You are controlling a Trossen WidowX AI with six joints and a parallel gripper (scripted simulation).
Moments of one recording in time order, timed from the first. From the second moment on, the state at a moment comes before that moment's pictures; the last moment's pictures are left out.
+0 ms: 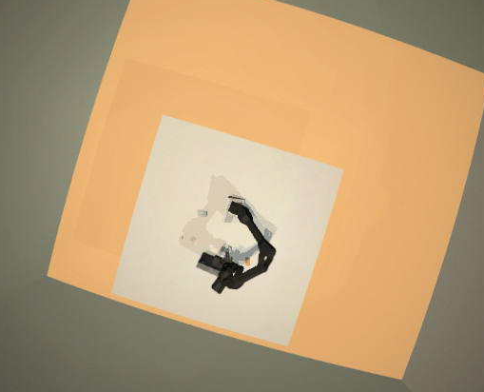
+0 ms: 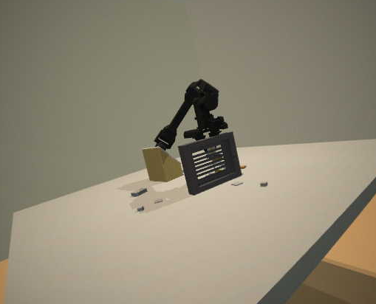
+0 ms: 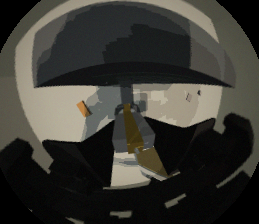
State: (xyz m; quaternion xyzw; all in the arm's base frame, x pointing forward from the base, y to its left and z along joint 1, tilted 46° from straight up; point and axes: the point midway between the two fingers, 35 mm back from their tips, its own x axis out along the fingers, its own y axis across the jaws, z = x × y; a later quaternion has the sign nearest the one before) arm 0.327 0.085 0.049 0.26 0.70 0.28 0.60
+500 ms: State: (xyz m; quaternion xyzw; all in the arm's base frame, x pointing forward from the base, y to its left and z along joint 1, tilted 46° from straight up) arm 0.327 0.086 0.049 0.26 0.70 0.28 0.60
